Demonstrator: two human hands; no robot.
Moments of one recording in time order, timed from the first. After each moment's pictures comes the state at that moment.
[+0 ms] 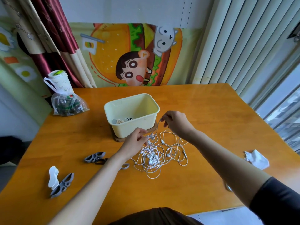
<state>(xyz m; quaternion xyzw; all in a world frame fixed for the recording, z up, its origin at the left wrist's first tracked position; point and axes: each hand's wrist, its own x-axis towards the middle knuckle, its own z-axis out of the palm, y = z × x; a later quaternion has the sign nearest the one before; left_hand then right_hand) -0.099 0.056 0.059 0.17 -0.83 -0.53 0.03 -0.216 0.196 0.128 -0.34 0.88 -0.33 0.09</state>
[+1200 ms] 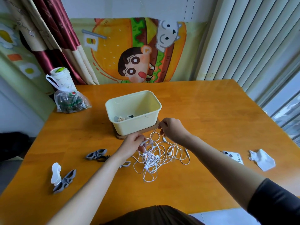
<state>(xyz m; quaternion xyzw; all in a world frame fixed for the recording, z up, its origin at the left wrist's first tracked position) -0.093 0.057 0.052 0.21 -0.78 -0.60 0.01 -0.206 0.189 0.105 -0.31 0.88 -0.31 0.18</state>
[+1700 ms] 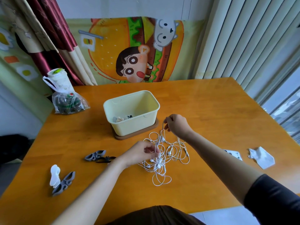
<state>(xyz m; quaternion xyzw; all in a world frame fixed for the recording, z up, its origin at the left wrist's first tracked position) -0.093 0.074 0.048 0.09 -0.80 -0.58 -0.12 -0.228 0.195 0.100 -0.20 0.89 -0.36 0.18</state>
